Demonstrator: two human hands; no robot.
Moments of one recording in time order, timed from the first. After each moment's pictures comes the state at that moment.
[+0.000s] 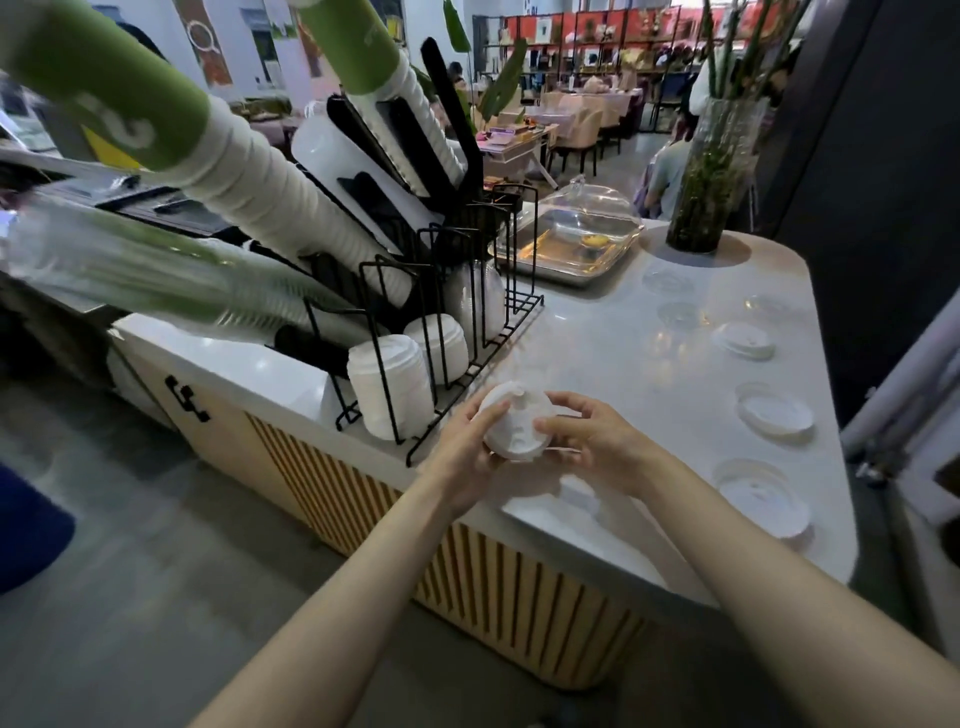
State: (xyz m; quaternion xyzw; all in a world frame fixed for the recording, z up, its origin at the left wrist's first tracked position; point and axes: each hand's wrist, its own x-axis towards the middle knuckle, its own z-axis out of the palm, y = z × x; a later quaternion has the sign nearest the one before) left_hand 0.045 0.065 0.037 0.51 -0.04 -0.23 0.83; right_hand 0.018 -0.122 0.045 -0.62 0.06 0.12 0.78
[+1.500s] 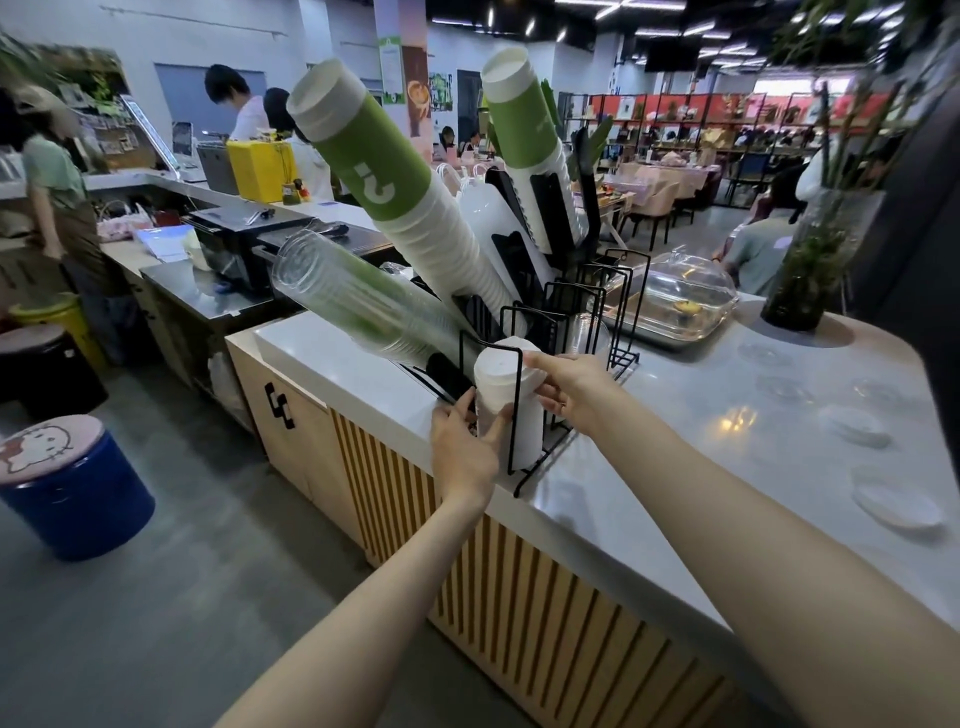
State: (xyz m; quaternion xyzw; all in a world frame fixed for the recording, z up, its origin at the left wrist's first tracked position) left_hand 0.072 0.175 0.048 0.79 0.04 0.20 0.58; right_hand 0.113 0.038 0.141 -0.66 0.16 0.02 0.73
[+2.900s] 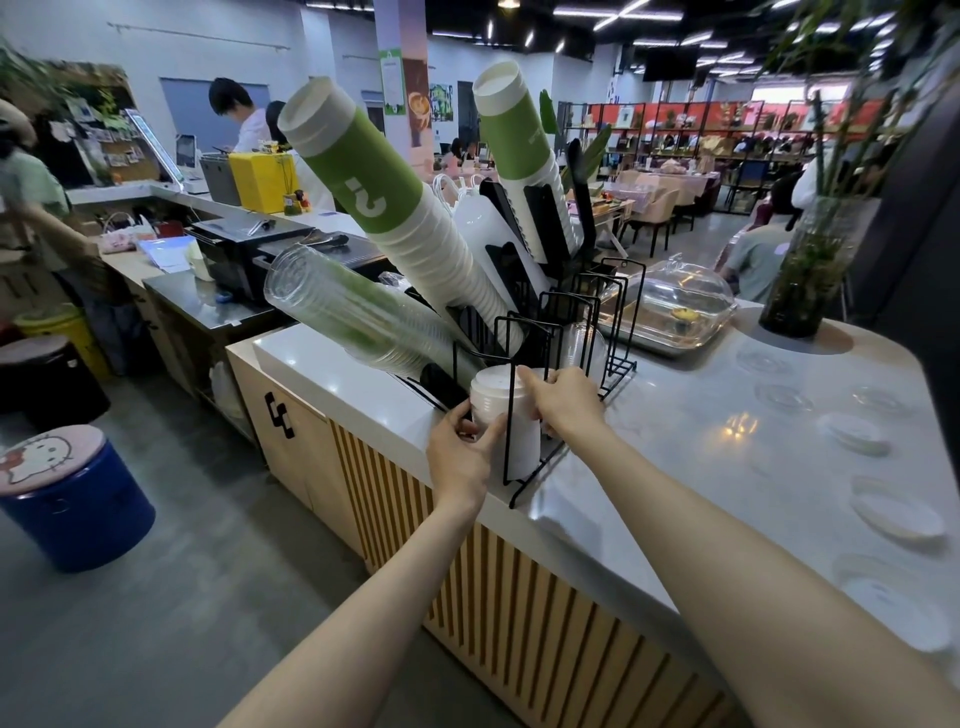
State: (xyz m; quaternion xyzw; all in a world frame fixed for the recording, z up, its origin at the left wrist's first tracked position) left_hand 0.080 0.173 0.047 0.71 0.00 0.21 0.68; right_hand 0.114 0.037 0.118 -0.89 0.11 -0.11 0.43
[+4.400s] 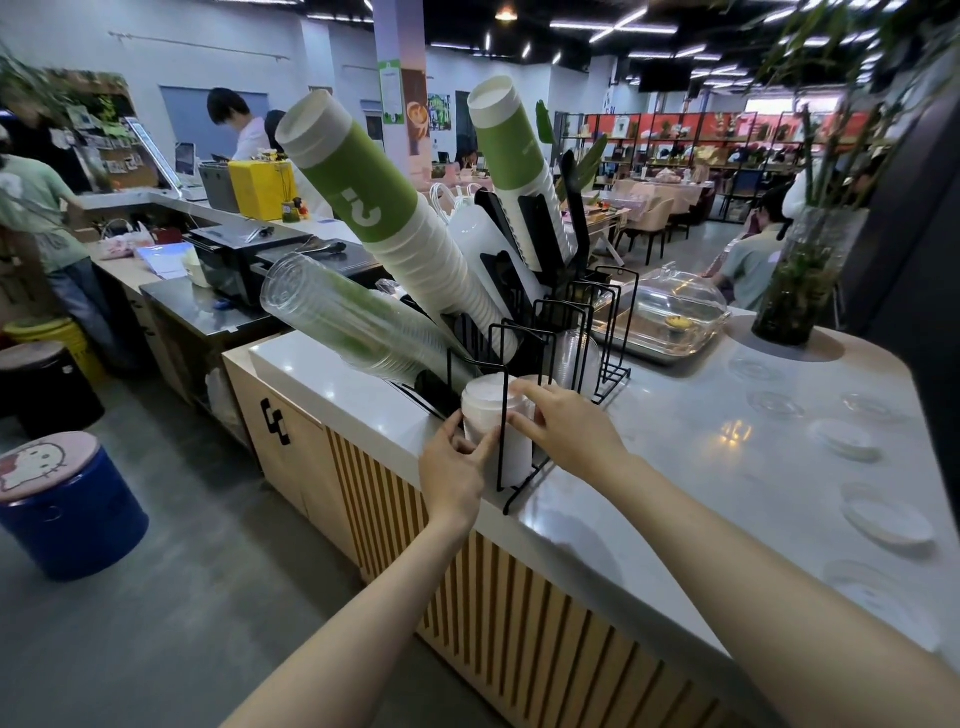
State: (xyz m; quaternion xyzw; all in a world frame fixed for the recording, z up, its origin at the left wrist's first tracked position) left_hand 0.074 0.175 0.040 0.74 -0.02 0.22 0.63; right_hand 0.088 0.010 0.108 -0.96 -0.16 -0.19 0.14
